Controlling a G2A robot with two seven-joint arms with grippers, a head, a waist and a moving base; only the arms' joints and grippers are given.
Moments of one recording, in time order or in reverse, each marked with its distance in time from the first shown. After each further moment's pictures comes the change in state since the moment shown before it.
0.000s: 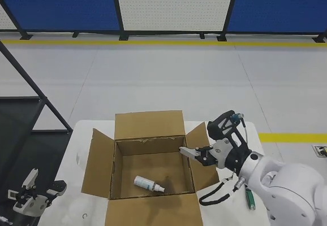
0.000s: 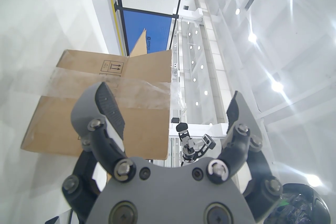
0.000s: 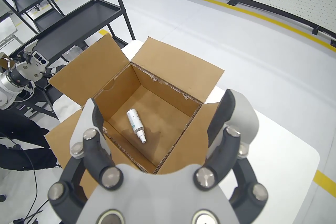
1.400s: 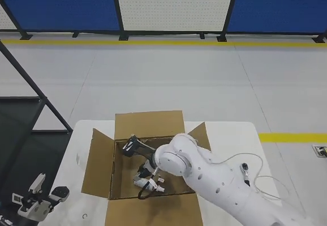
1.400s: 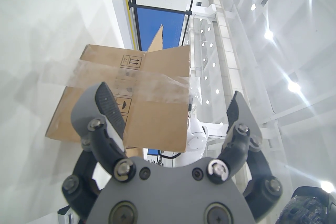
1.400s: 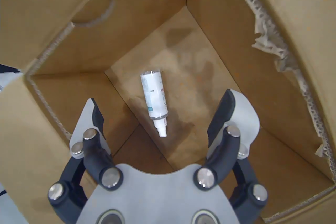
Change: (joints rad) left arm 0.027 -0.001 0.002 0.008 0.071 0.009 -0.023; right arm 0.659 -0.265 -0.852 1.037 0.160 -0.026 0.083
